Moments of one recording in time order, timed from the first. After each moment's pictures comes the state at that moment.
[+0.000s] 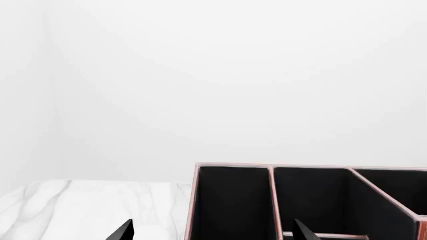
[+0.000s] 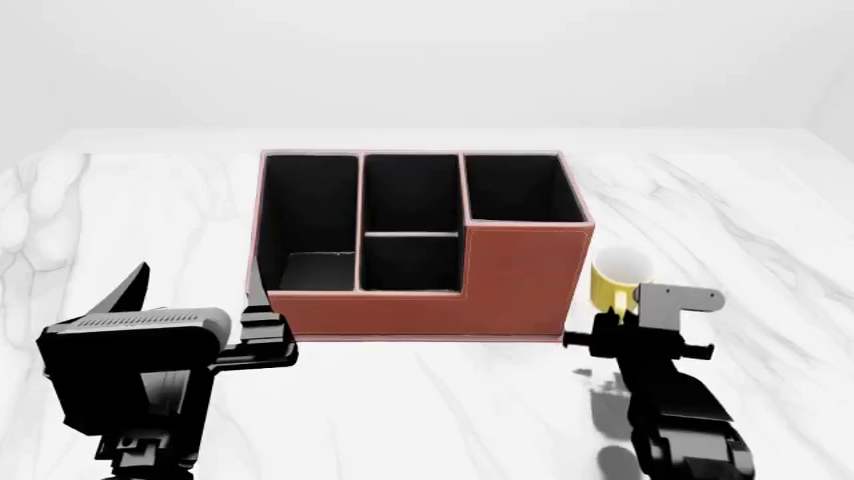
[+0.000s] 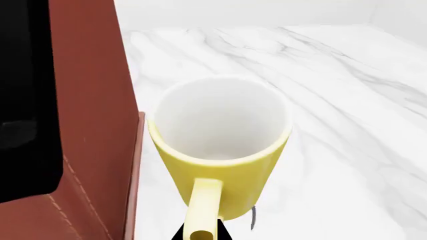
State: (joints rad) left arm -0.10 -0.32 0.03 0.77 -0.36 -0.62 -0.37; right arm 0.77 0.27 -0.27 1.07 0.38 0.02 0.06
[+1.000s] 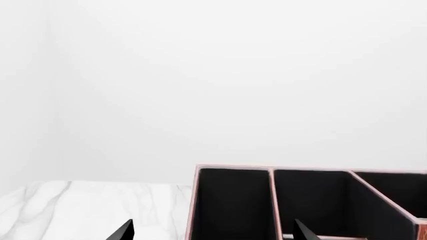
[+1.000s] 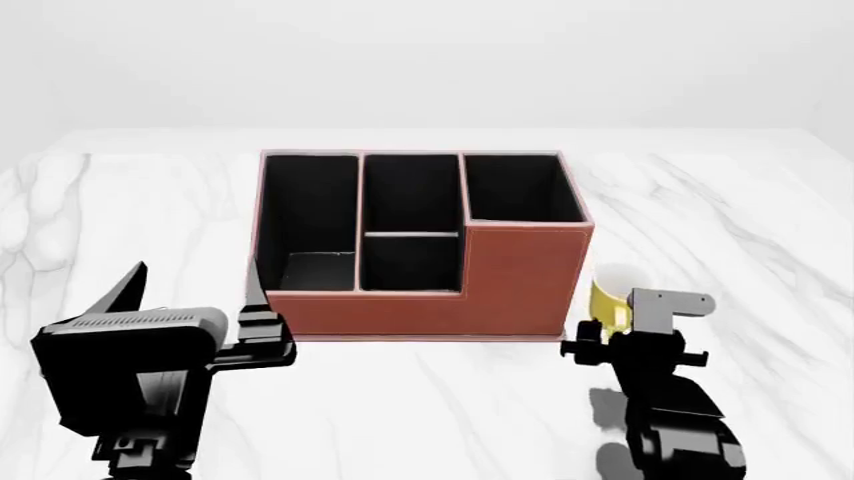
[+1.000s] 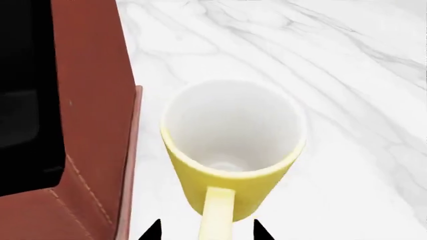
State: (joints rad) left arm -0.10 -0.33 0.04 0.78 -0.38 -0.62 -0.38; right arm 0.83 0.23 -0.18 1.23 0.27 0.01 0.01
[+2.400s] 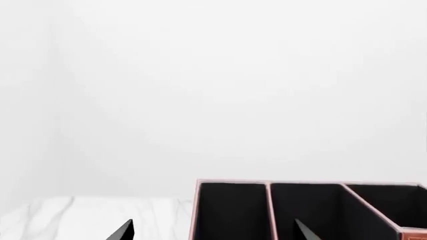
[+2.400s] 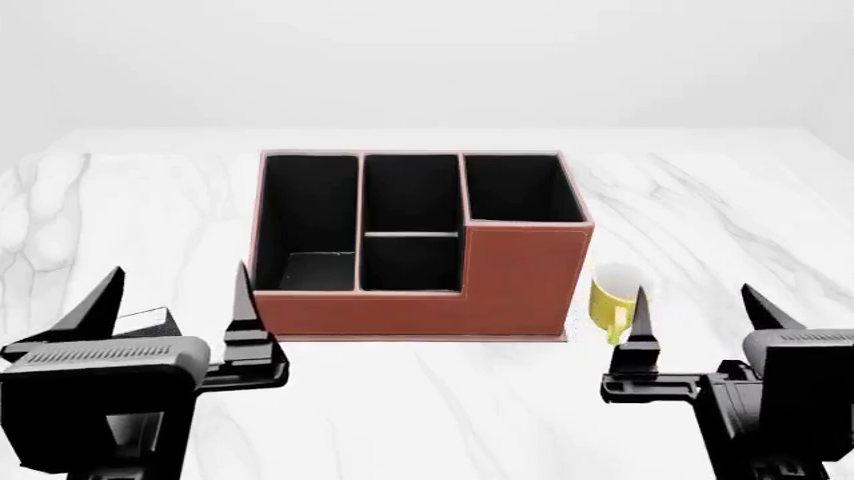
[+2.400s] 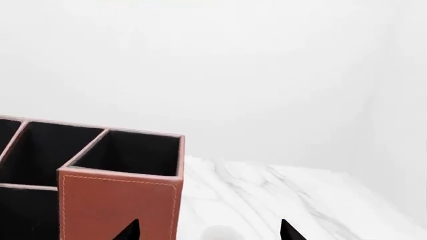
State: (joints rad) left arm -0.02 -0.38 0.03 0.91 -0.39 -0.61 -0.44; right arm 0.01 0.54 0.08 -0.87 0.54 0.74 0.44
